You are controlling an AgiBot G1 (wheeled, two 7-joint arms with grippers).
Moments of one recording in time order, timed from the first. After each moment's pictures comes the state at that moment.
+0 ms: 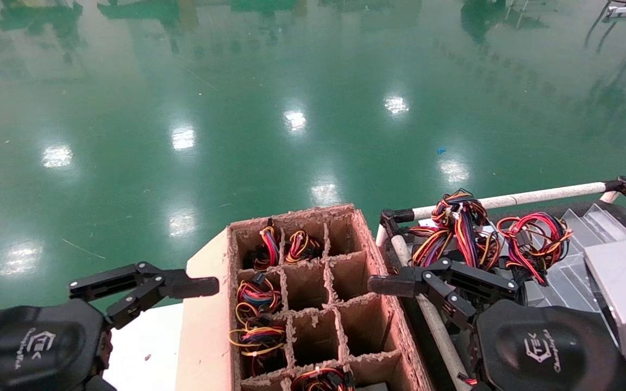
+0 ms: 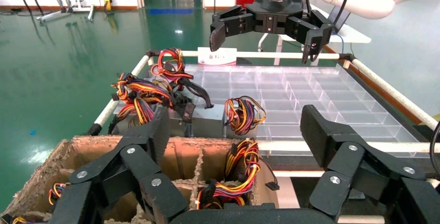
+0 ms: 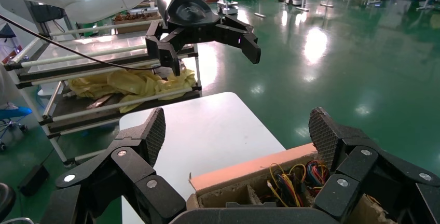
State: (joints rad) left arm -1.09 0.59 0.33 -1.27 0.69 1.47 -0.16; right arm 1.08 -0.61 -0.28 1.28 -0.73 -1.50 0.18
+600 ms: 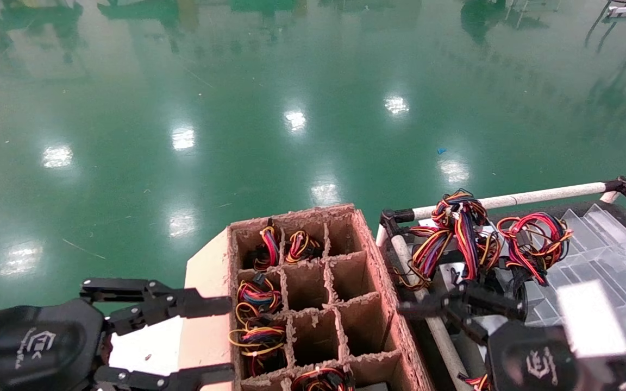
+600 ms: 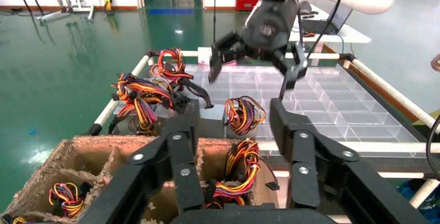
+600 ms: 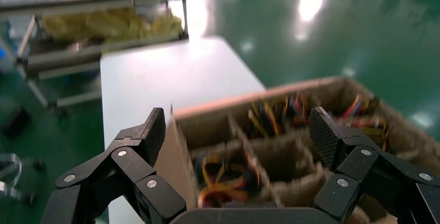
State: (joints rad) left arm -1.09 0.59 0.33 -1.27 0.69 1.47 -0.16; right arm 1.14 -0.59 -0.36 1.17 -0.91 -1.56 0.06
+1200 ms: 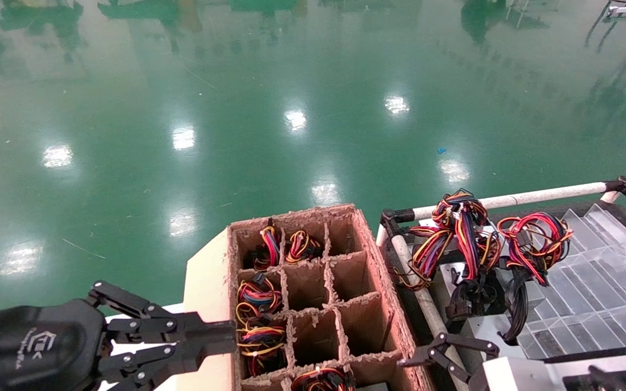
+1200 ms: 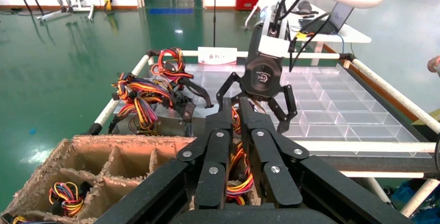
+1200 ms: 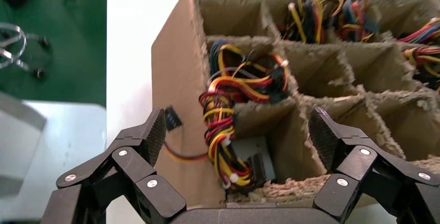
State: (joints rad) left arm -1.09 0.59 0.34 -1.27 0.69 1.47 -0.16; right arm 1.30 -0.62 -0.56 1.17 -1.16 -1.57 -0.06
